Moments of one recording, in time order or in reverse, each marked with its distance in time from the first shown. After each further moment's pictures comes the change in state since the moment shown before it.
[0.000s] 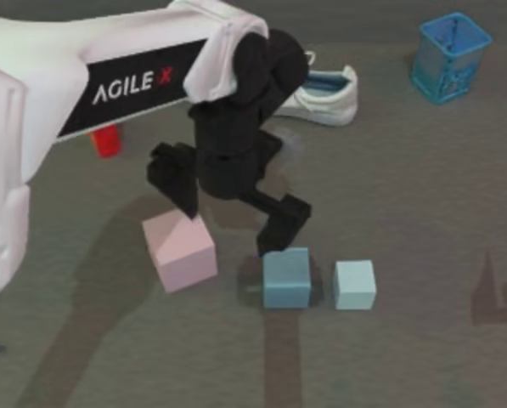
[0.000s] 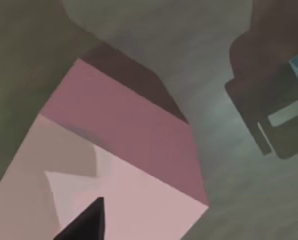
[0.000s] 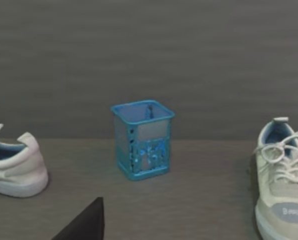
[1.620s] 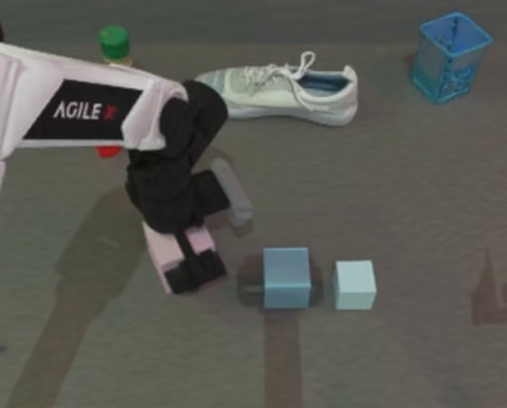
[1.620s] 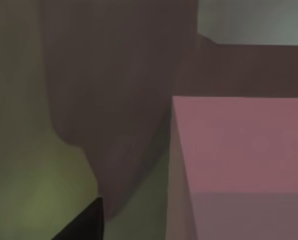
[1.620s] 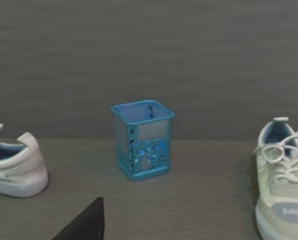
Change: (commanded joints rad) left arm 0.158 0.022 -0.311 0.363 0.006 0.717; right arm 0.000 0.000 0.000 0.000 0.000 0.000
